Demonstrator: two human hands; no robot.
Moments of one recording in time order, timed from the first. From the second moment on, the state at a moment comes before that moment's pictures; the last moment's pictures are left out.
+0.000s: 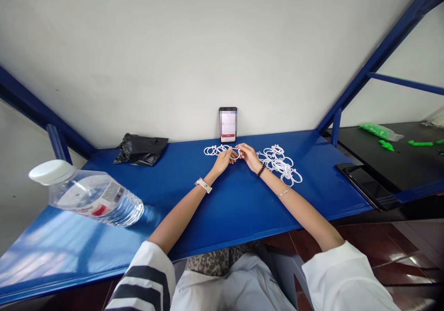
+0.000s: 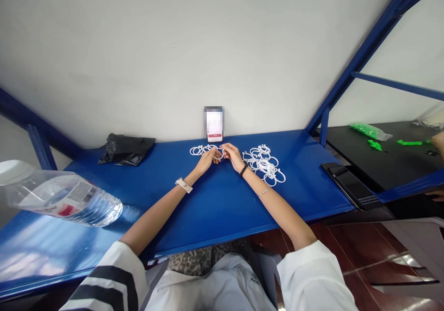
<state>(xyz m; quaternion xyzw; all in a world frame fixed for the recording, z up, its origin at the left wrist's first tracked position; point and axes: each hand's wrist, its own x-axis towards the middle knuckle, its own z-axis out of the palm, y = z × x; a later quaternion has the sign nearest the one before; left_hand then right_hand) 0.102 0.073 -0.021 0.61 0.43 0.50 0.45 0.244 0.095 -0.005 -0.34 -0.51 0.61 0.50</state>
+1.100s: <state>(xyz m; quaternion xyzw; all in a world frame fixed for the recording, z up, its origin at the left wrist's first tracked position) 0.102 0.074 -0.022 0.60 0.43 0.50 0.45 0.245 0.096 -0.006 -0.32 -0.50 0.63 0.50</state>
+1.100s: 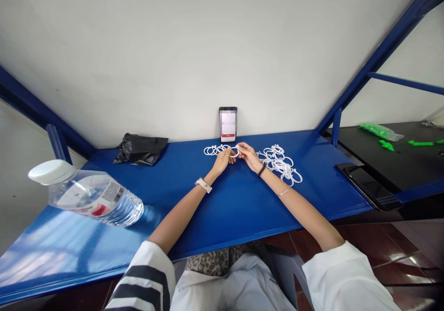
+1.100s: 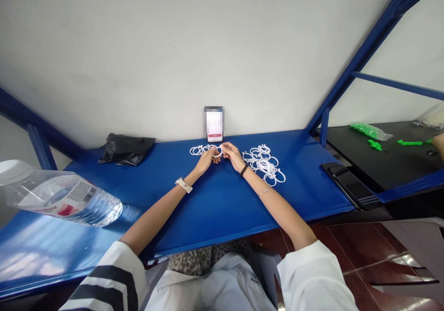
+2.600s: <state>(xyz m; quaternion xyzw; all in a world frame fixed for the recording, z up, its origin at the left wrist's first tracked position) 0.100 0.072 -0.022 0.65 0.42 0.48 0.41 0.244 0.096 -0.008 -0.34 -0.50 0.62 0.51</state>
